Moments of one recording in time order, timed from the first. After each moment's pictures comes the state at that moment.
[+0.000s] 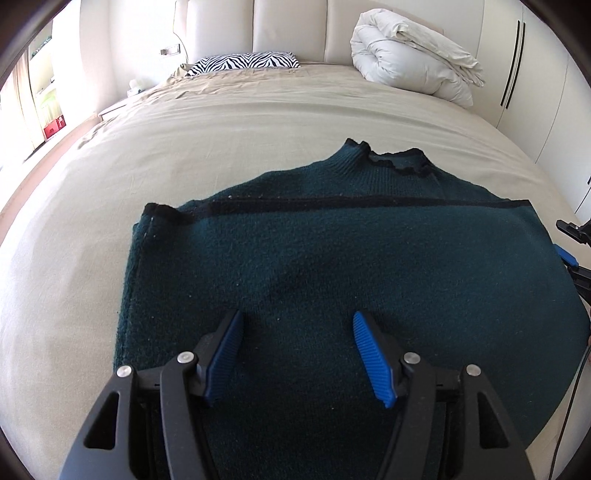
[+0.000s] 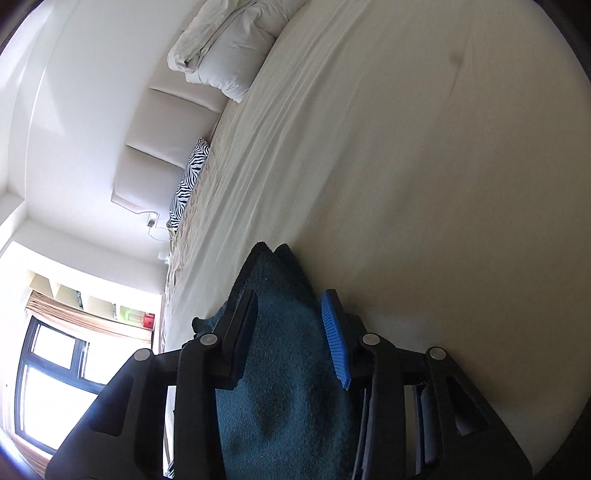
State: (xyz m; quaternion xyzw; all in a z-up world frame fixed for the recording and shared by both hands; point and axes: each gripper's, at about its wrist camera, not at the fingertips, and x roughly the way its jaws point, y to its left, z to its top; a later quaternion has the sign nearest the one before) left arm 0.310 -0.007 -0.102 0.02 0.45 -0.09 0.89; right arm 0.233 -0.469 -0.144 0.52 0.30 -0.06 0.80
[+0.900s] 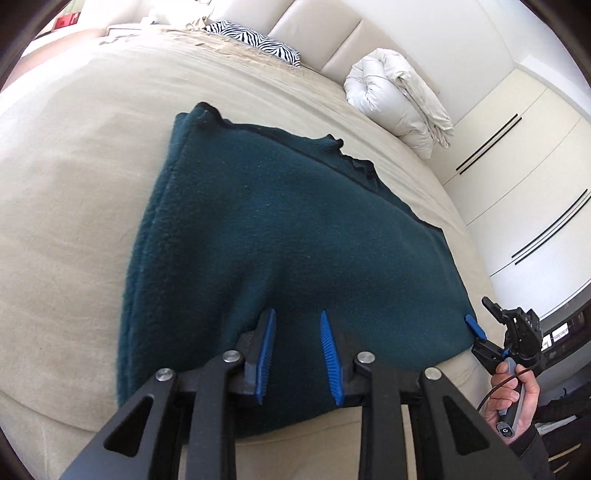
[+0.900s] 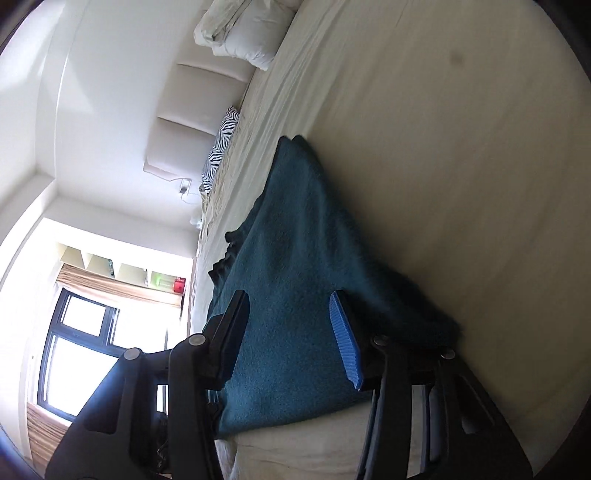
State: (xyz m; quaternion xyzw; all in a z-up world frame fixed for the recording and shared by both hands) left arm 0.220 0.079 -0.104 -0.22 0.45 -0.20 0.84; right arm 0.162 -0.422 -0.157 0.55 0.30 0.02 0.78
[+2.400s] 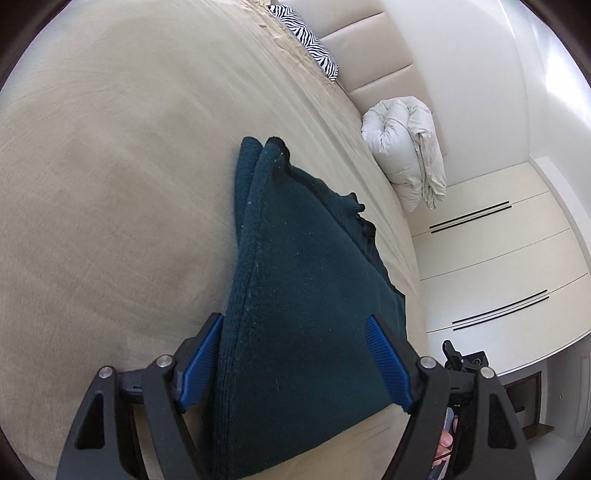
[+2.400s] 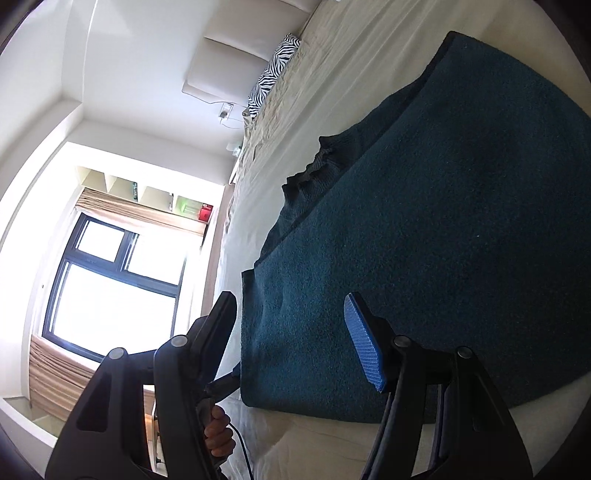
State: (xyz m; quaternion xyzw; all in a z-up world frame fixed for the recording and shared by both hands) left arm 0.274 0.146 -0.112 -0.40 0.47 -0.22 0.76; right arm 0.250 -0.277 -0.110 0.48 0.38 0.18 0.77
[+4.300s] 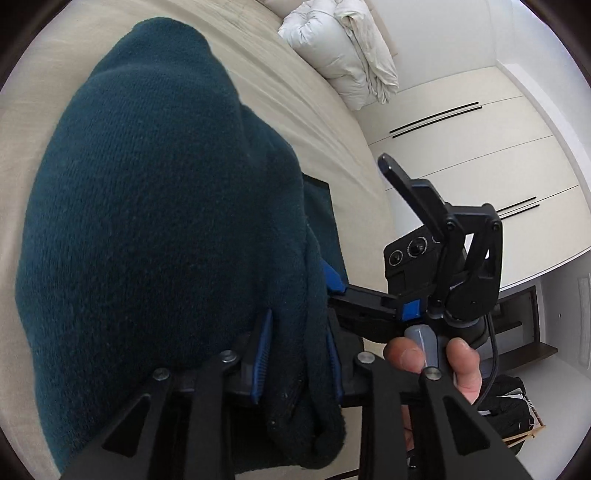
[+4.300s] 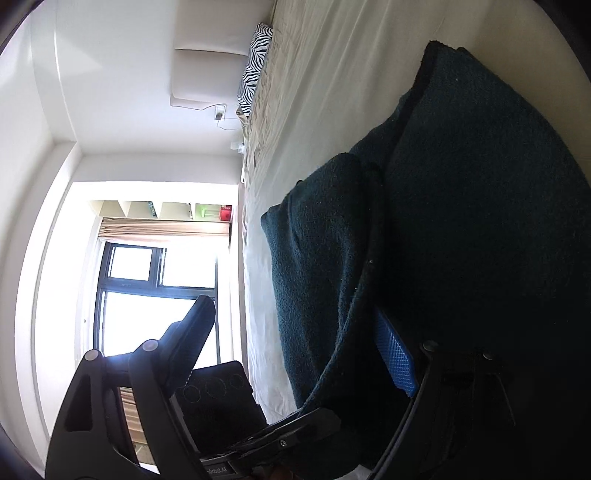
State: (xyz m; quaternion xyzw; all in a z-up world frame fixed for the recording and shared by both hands) left arm 0.276 -0.126 -0.098 -0.30 0.52 -0.36 0.71; right arm 0.297 -0.384 -0.147 0.56 0.41 0.20 0.69
